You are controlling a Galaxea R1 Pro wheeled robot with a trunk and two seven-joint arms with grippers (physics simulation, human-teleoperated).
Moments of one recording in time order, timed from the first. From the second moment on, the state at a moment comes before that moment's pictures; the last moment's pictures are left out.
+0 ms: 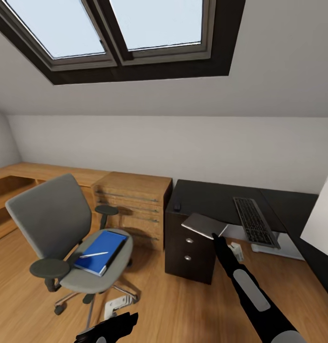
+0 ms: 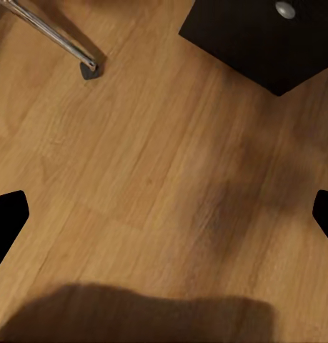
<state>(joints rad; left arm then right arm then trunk) 0.00 -0.13 -0.09 -1.37 0.37 0.66 0.25 -0.45 -0.09 0.21 -0.95 -1.42 -0.07 0.05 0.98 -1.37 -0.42</state>
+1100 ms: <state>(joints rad) 0.00 -0.13 -0.10 -1.37 0.37 0.66 0.24 -0.45 -0.09 0.20 -0.91 -1.43 -0.07 0.05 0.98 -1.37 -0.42</state>
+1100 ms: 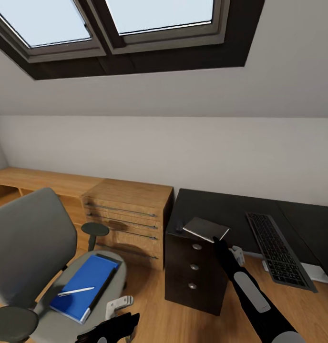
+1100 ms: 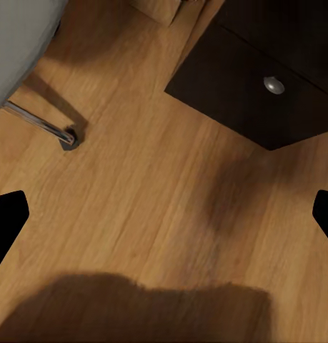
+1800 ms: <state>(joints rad) 0.00 -0.13 -0.11 -1.36 0.37 0.66 0.24 -0.45 -0.09 0.14 -0.90 -1.43 -0.07 0.05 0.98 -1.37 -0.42</state>
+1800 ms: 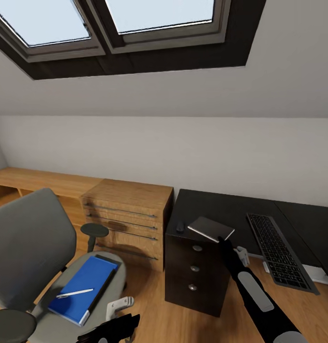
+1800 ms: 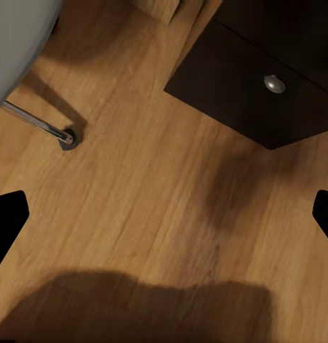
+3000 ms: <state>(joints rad) 0.00 -0.12 -0.18 -1.36 0.37 0.66 0.25 -0.45 -0.09 0.14 -0.88 -1.43 -0.21 0.05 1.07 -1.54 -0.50</state>
